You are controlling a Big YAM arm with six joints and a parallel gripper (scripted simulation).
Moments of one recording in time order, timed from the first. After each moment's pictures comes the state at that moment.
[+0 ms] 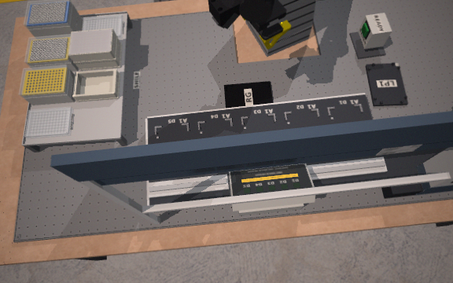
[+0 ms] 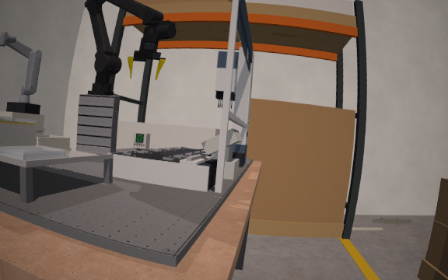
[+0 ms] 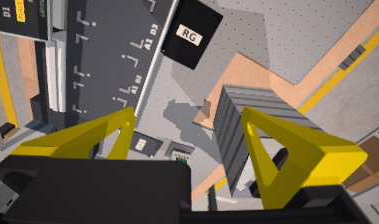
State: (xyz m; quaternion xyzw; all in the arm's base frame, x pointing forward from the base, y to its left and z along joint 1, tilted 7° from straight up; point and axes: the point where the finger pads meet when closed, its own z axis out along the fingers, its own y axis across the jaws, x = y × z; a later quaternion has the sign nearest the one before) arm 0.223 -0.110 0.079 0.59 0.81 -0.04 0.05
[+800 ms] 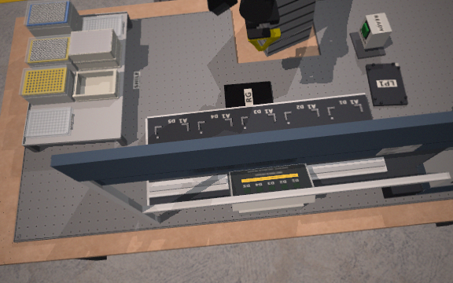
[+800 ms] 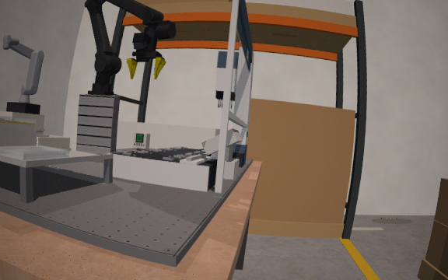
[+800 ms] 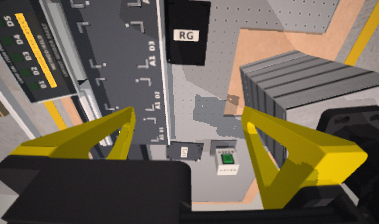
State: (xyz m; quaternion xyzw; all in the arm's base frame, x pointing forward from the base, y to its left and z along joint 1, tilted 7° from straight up) arm 0.223 -0.110 0.079 0.75 0.66 -0.03 0.05
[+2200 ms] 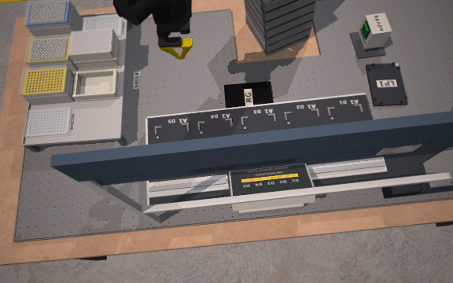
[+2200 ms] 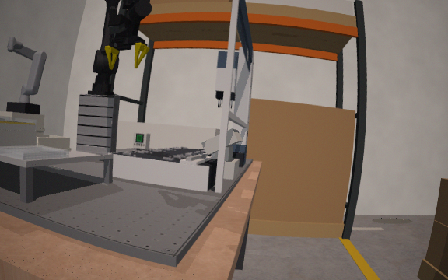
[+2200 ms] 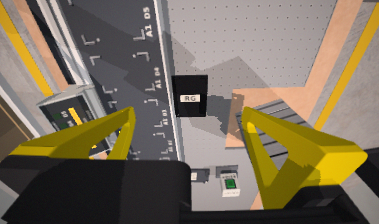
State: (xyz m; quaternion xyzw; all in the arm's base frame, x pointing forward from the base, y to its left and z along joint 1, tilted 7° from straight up) arm 0.200 -0.284 0.102 0.77 0.63 -0.03 0.06
